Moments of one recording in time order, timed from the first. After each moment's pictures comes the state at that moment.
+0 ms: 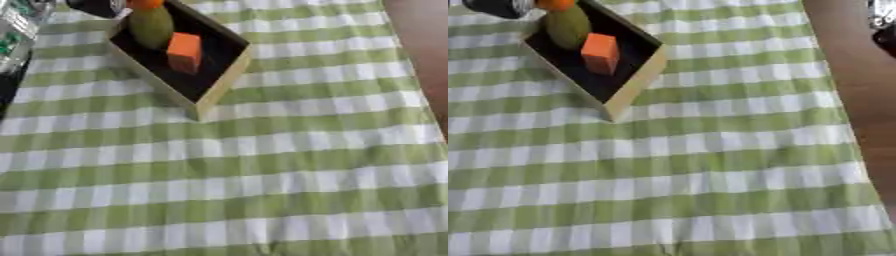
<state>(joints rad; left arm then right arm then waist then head) -1.16 0.43 -0.33 -1.17 -1.01 -0.03 -0.36 -0.23 -0.75 -0.15 -1.99 0.09 -0.08 -0.25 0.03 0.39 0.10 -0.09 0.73</state>
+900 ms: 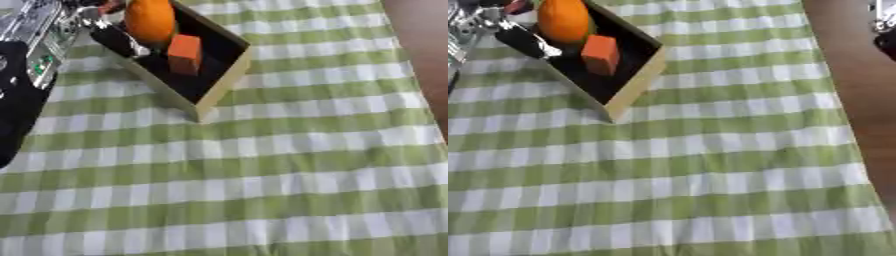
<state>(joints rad) -1.16 0.40 -0.30 -1.10 -1.06 -0.08 -0.44 -0.23 -0.73 -0.15 -1.99 0.09 -0.07 -0.24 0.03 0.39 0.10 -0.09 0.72</state>
